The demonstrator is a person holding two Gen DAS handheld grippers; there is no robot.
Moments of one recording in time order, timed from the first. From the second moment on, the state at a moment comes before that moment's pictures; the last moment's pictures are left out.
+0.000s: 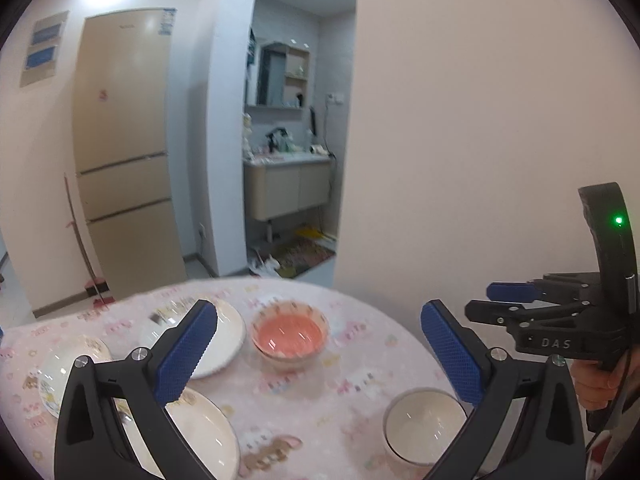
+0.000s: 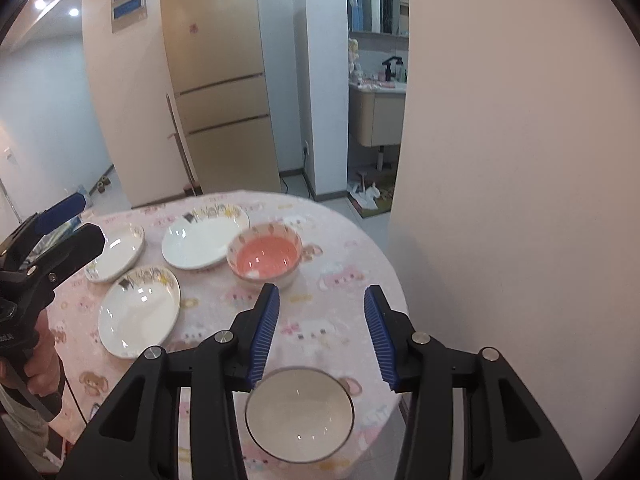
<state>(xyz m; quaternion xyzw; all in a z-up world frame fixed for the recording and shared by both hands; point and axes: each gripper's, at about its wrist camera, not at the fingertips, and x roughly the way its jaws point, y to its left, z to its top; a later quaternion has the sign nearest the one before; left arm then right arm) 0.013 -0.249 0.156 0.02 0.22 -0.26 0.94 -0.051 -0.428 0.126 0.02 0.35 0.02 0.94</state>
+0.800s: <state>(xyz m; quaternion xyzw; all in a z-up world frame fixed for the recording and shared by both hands) 0.036 -0.328 0.000 0.05 0.47 -0.30 0.83 -0.063 -0.477 -0.007 0.11 0.48 0.03 0.87</state>
